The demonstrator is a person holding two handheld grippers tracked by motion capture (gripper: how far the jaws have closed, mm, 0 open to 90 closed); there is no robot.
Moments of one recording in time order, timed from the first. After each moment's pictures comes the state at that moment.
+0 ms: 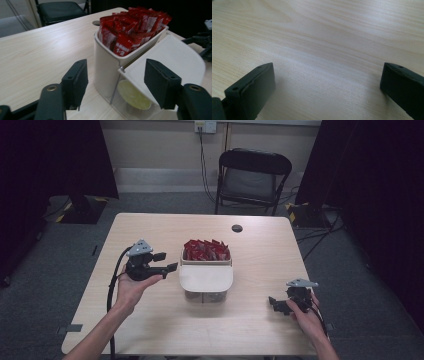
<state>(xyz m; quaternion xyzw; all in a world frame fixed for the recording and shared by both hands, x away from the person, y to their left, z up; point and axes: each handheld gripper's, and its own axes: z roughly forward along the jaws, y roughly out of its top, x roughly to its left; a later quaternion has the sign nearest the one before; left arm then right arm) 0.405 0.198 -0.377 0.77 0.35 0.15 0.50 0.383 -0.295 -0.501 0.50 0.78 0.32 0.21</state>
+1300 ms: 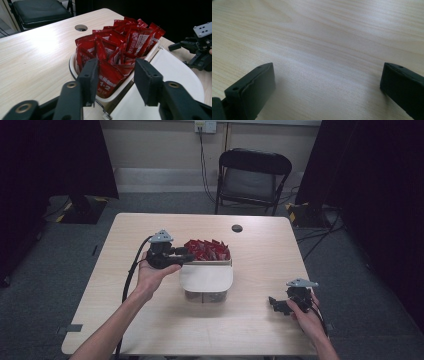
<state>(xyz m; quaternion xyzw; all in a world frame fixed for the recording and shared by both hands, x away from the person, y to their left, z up) 0.445 0.156 -0.380 0.79 0.34 0.11 0.50 0.383 -0.295 -0.501 0.50 0.78 0.32 0.21</state>
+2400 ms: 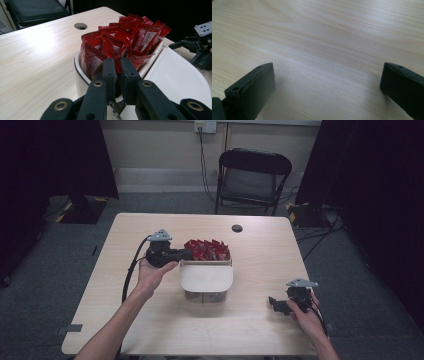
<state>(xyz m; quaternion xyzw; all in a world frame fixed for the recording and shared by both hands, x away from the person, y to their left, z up) 0.454 0.161 -0.385 0.79 0.33 0.09 0.51 0.383 -0.295 -0.501 0.50 0.78 0.32 0.21</state>
